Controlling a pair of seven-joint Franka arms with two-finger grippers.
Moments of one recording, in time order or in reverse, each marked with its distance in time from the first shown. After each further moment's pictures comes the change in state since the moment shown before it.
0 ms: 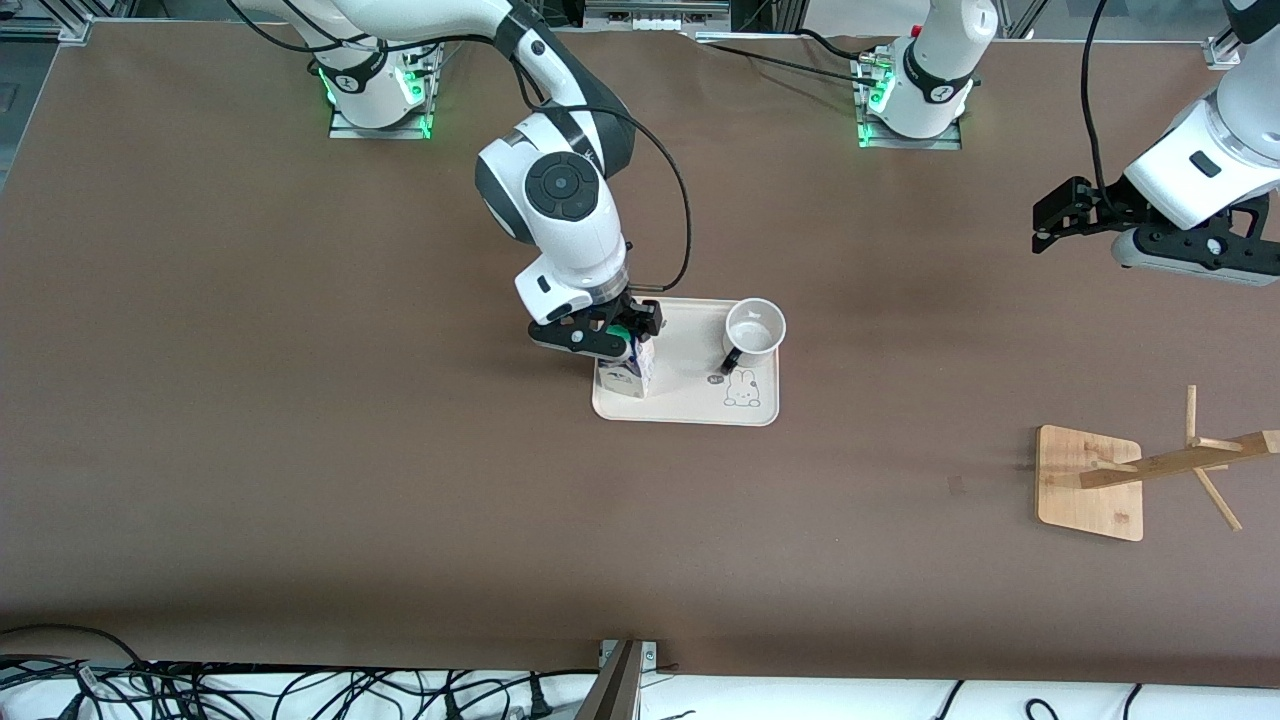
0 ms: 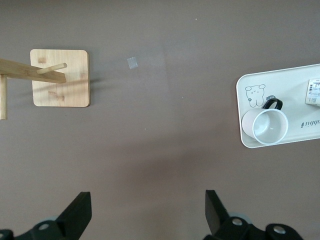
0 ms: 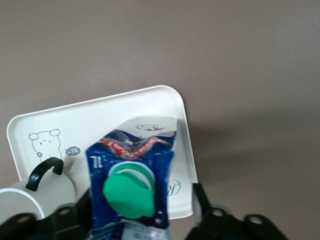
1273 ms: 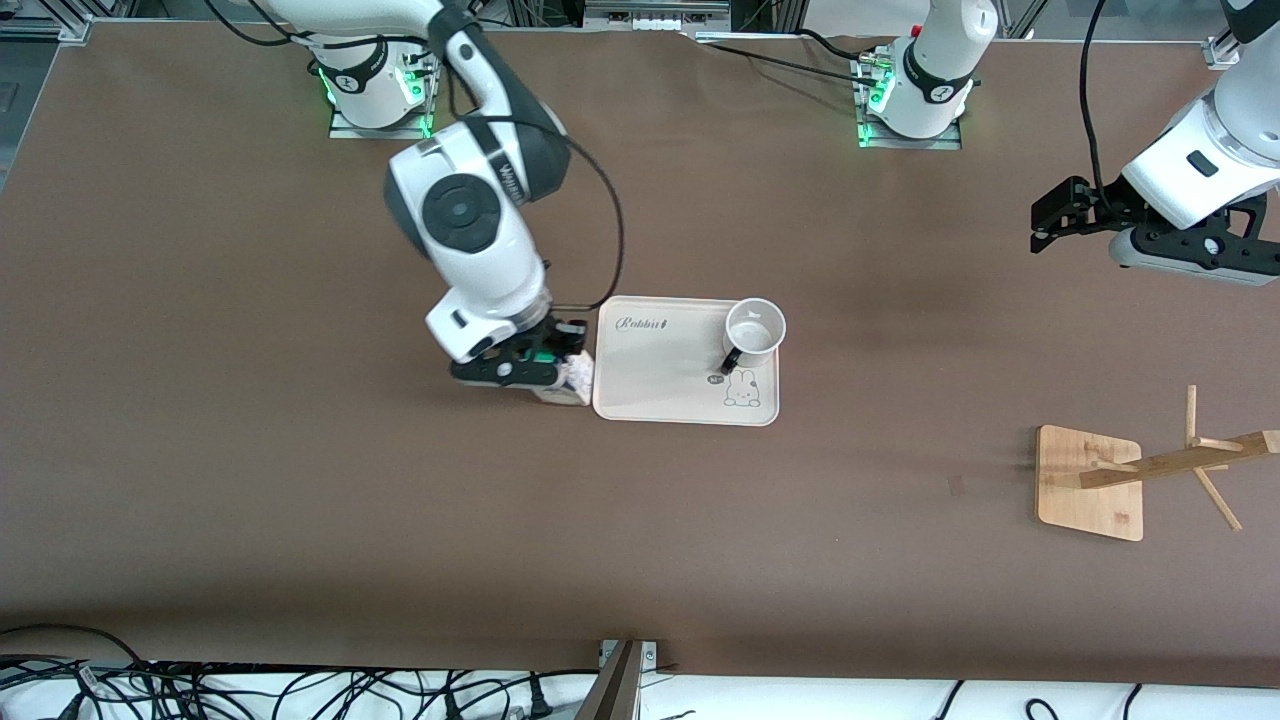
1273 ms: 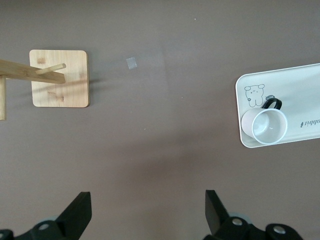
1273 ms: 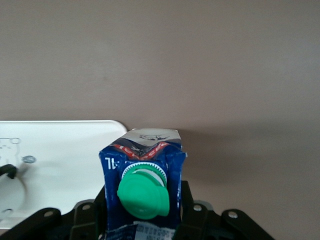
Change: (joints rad) left arm -0.001 0.000 -0.002 0.000 0.000 0.000 0.000; right arm -0.150 -0.070 -0.035 0.026 0.001 -0.155 -0.384
